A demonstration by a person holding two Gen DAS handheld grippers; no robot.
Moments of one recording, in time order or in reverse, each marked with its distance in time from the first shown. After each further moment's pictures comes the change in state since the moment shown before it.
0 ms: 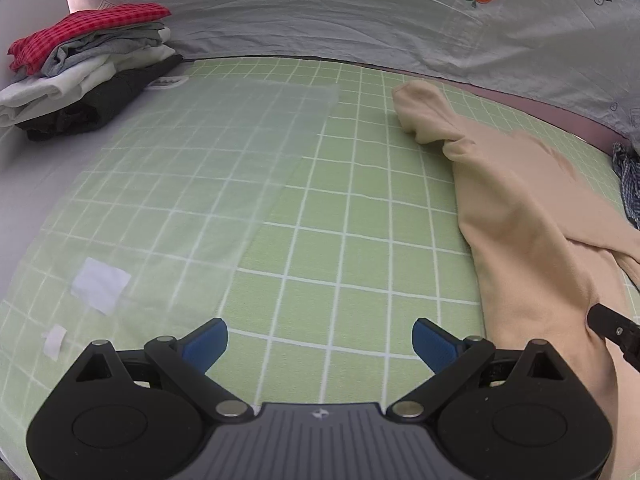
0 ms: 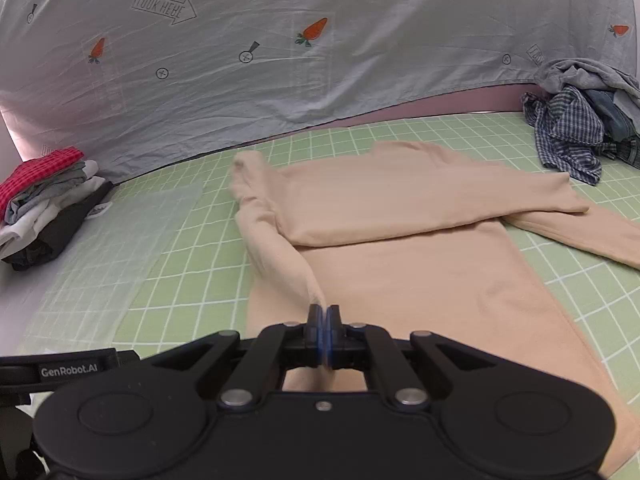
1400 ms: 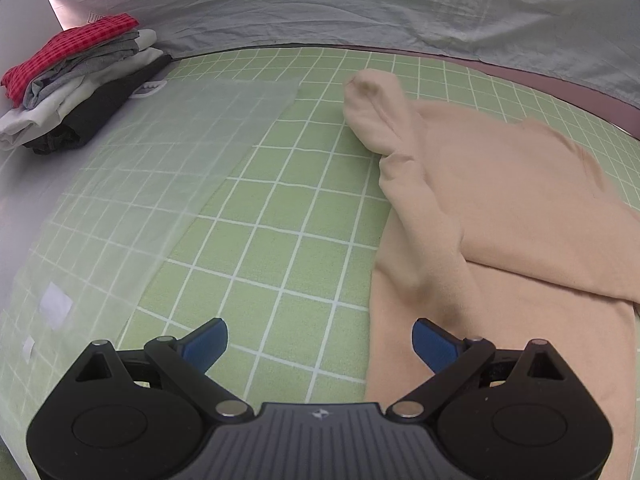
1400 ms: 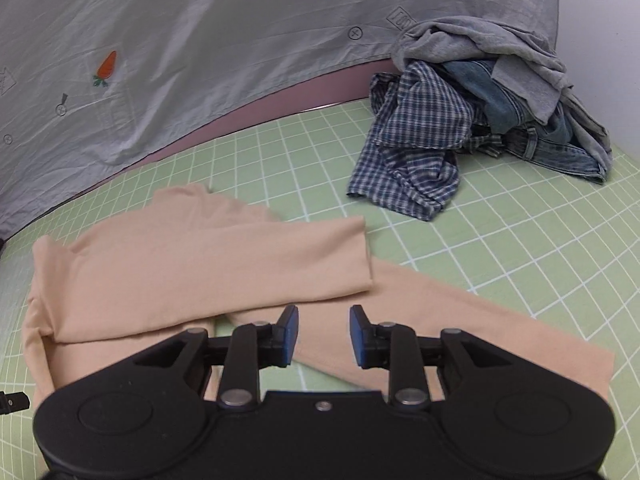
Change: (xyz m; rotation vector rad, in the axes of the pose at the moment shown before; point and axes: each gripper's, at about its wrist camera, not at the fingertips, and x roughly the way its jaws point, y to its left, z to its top) left arm 0.048 -0.122 0.067 -0.046 0.104 0.202; right arm 0.043 -0.253 0.101 0.129 0.099 -0.156
